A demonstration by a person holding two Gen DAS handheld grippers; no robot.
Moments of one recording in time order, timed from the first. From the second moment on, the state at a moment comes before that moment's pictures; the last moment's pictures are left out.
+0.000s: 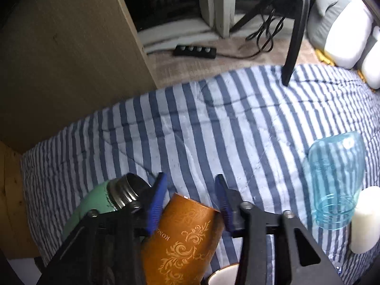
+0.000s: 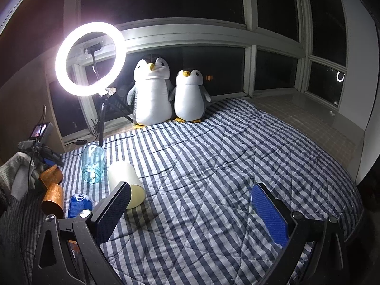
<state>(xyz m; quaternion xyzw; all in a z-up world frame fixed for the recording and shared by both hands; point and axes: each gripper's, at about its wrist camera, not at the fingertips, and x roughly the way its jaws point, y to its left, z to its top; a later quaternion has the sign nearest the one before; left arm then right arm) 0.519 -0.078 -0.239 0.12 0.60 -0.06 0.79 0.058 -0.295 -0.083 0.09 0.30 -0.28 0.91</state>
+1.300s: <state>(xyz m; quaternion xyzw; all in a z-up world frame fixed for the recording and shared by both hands) 0.326 0.049 -0.242 -0.05 0.61 -0.06 0.79 0.104 -0.209 -0.064 0.05 0.29 -0.14 0.95</state>
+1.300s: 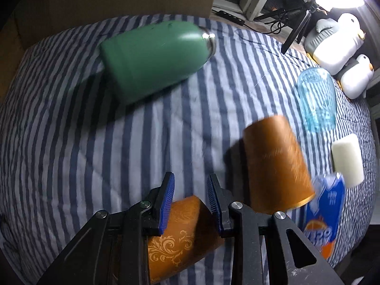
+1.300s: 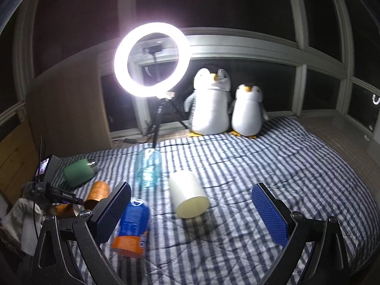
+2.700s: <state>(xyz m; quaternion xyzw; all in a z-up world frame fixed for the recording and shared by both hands) 0.185 0.263 -0.106 0.02 0.47 -0.06 0.88 0.219 -0.003 -0.217 0.33 0.53 -0.02 0.78</state>
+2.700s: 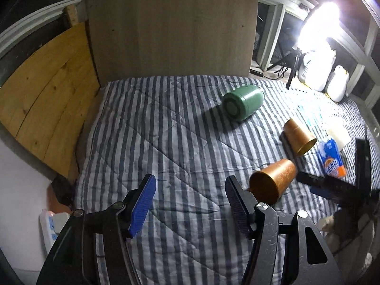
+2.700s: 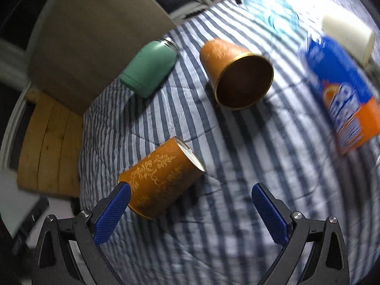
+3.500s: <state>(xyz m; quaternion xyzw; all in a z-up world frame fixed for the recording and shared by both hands) 0.200 0.295 -0.119 -0.01 0.48 -0.08 0.88 0.259 0.023 -0.246 0.34 0.56 -0.02 0.76</state>
